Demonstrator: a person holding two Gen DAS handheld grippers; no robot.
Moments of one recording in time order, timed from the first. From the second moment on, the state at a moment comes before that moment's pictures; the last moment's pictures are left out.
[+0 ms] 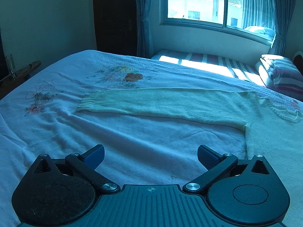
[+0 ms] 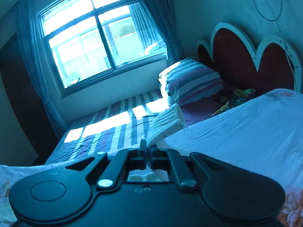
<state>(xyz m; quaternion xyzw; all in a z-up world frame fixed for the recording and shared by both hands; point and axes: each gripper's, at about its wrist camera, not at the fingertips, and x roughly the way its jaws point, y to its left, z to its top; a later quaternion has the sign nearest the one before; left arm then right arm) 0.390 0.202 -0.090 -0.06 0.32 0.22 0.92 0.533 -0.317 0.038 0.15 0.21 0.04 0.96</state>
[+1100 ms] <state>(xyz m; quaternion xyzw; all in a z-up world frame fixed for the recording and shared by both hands) 0.492 0.137 -0.088 -0.15 0.32 0.02 0.94 0.480 -0.179 -0.021 0.13 0.29 0.16 0.93</state>
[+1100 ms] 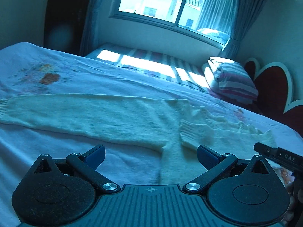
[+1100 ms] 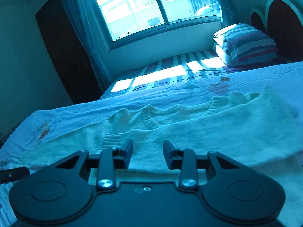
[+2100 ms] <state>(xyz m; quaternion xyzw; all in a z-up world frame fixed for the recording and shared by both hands) 0.602 0.103 -0.122 -0.18 0.35 0.00 0.92 0.454 -0.349 -0.050 0.24 0.31 0.06 0.92</state>
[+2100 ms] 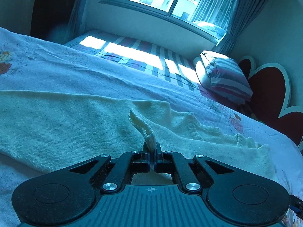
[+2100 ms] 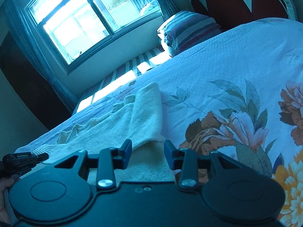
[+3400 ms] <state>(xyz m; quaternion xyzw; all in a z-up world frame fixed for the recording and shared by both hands) 0.570 0.105 -0.137 -0.17 0.32 0.01 0.93 0.618 -0.352 -0.078 0.17 0.35 0.07 0.92</state>
